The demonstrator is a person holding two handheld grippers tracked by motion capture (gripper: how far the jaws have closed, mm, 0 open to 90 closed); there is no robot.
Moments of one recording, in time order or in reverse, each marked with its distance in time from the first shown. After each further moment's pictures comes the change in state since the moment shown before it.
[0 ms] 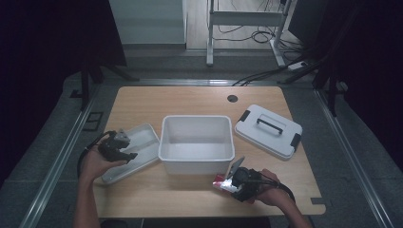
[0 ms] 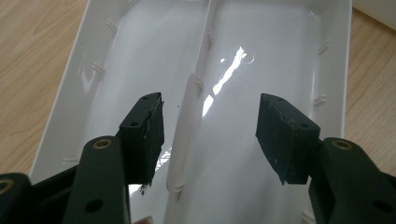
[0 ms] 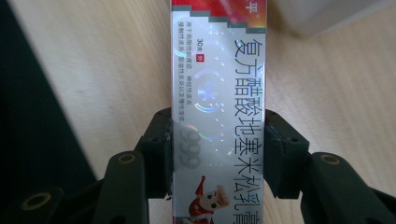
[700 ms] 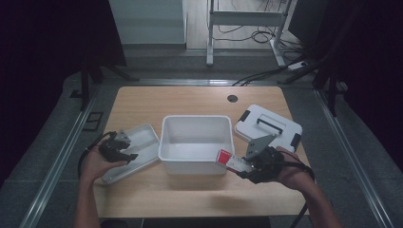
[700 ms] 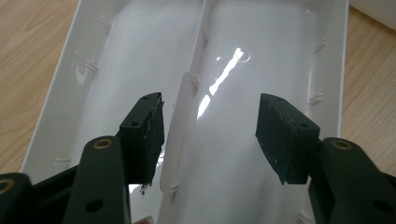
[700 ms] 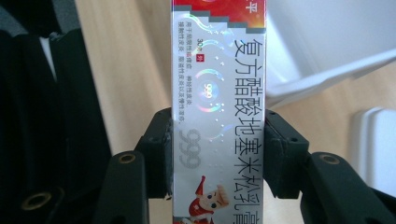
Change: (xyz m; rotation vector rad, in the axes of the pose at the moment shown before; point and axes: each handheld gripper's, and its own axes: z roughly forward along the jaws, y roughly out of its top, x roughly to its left) left arm -0.002 0.000 0.002 0.003 -0.012 -0.001; right arm -0.019 0.012 -0.111 -0.294 -0.026 -0.112
